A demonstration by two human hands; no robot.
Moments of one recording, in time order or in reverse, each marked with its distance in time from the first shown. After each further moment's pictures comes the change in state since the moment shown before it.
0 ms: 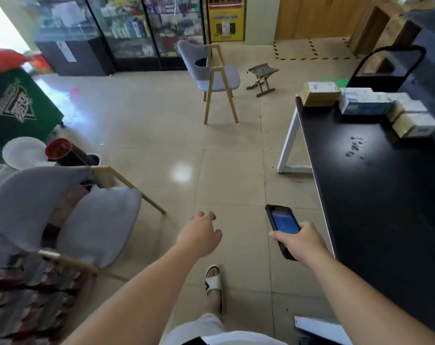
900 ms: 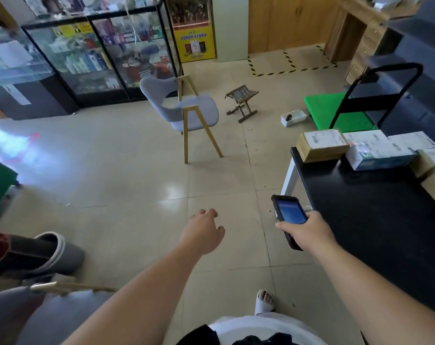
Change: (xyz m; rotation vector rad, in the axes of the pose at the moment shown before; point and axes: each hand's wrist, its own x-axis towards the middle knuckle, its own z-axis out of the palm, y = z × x) left_hand 0.435 0.098 -0.199 0.003 0.000 0.074; right_hand 0.363 -0.271 -0.095 0.106 0.129 0.030
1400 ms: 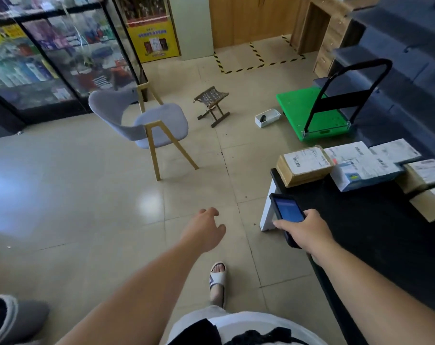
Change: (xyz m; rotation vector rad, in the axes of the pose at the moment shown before) left_hand 0.209 0.088 -0.045 -0.015 -0.123 0.123; right_hand 0.162 -0.077 -0.047 0.064 0.061 0.149
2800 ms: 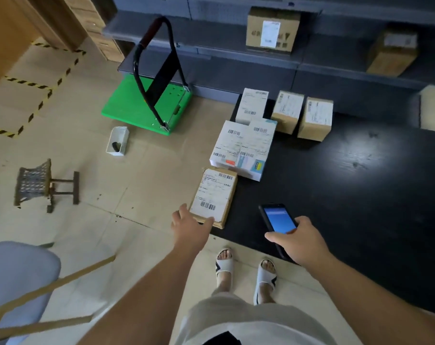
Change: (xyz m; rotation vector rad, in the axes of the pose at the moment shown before) left_hand 0.311 0.238 0.019 0.170 -0.267 0.341; right_hand 0.129 0.001 -0.049 0.557 0.371 0.702
